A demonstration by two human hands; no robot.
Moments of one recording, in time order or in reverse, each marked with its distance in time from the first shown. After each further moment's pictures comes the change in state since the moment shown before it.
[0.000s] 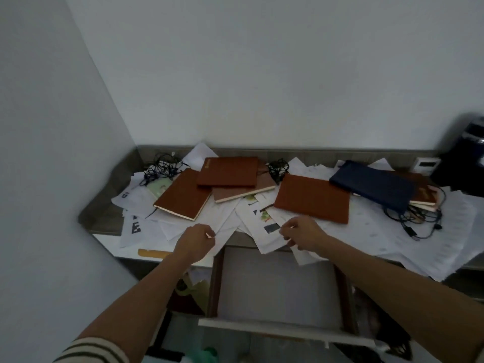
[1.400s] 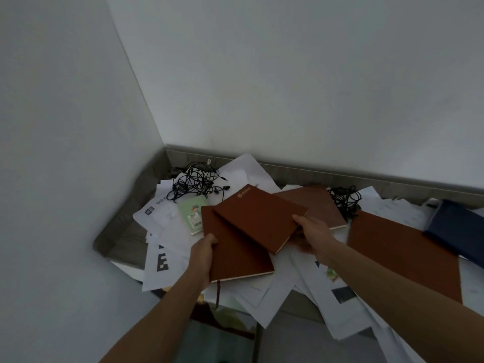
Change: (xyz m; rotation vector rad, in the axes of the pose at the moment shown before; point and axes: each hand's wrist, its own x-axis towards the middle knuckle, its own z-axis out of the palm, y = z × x) left_hand 0.122 -0.083 -0.034 -1.264 0.065 -0.701; right_hand 0.176 -0.119 0.078 0.600 0.028 0.286
